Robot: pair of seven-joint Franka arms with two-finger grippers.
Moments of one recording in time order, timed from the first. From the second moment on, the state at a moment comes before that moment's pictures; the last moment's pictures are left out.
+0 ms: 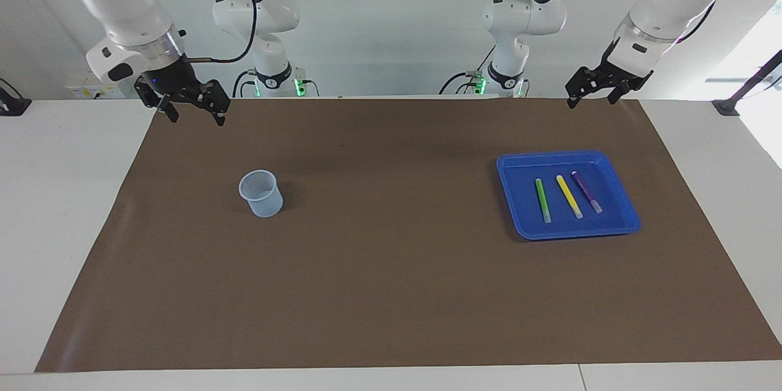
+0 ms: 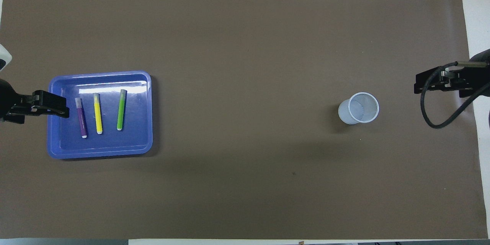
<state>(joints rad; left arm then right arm) -0.12 -0.11 0.02 -1.71 -0.02 1.48 -0.14 0.05 -0.02 -0.03 -1.63 -0.01 1.56 0.13</state>
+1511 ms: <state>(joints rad) -0.03 0.00 0.03 -2.05 -0.02 1.97 -0.11 0.05 -0.02 -0.03 -1.63 -0.01 1.56 0.13</state>
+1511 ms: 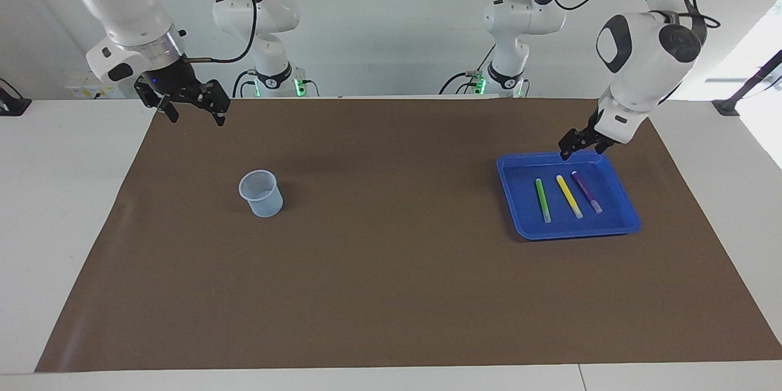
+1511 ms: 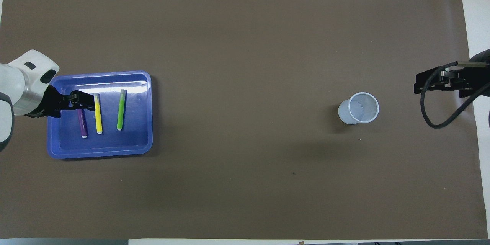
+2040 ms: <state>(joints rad) 0.08 0.19 0.03 -2.05 -0.02 2.16 0.07 0.05 -0.02 -0.03 -1.63 -0.01 1.56 0.13</state>
